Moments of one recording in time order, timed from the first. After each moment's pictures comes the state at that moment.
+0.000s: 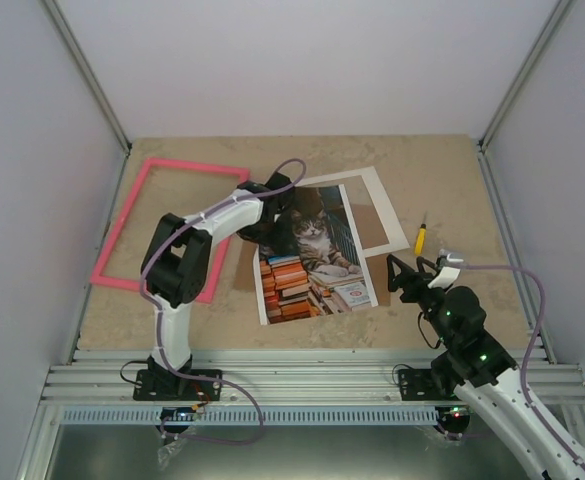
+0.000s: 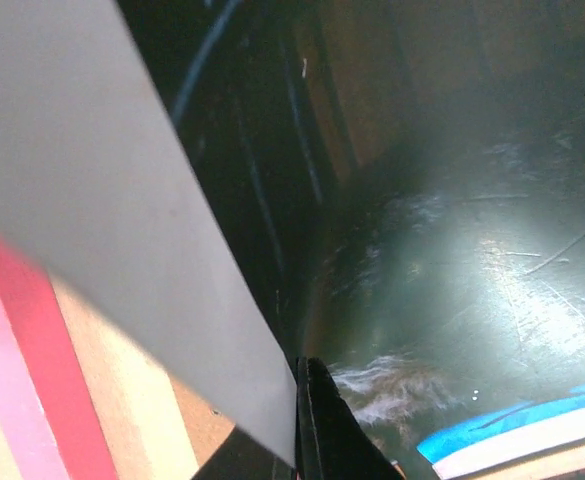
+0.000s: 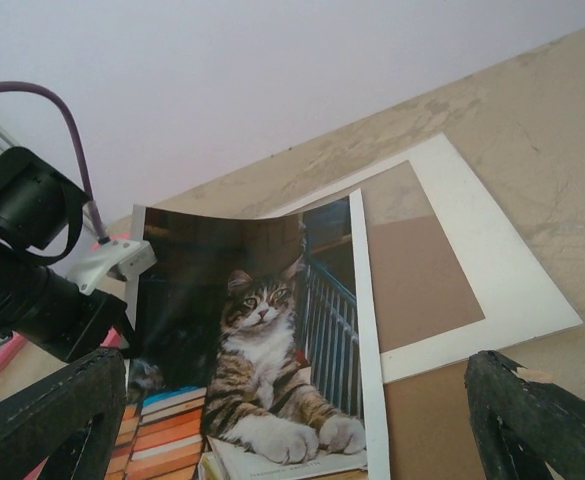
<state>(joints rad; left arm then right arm) -0.54 2.00 1.49 -0.90 -0.20 -0.19 0.57 0.21 0.23 -0.19 0.23 0.56</state>
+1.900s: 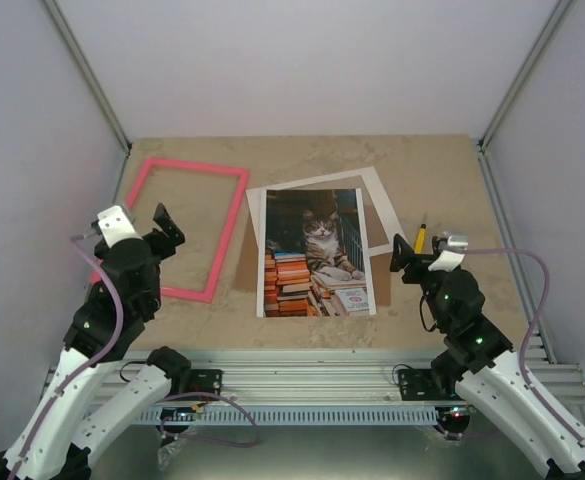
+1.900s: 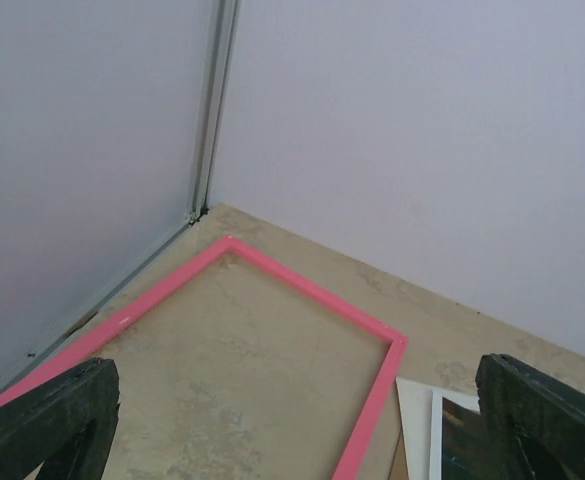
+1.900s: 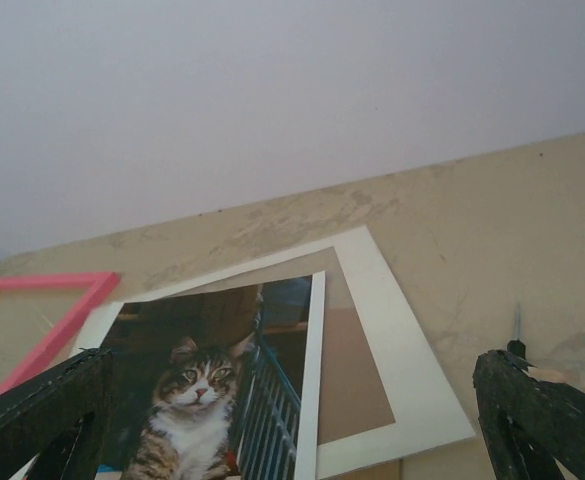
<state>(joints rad) -0.51 0.59 0.94 -0.60 -0.78 -0.45 0.57 0.42 0.35 -0.04 0.41 0.35</state>
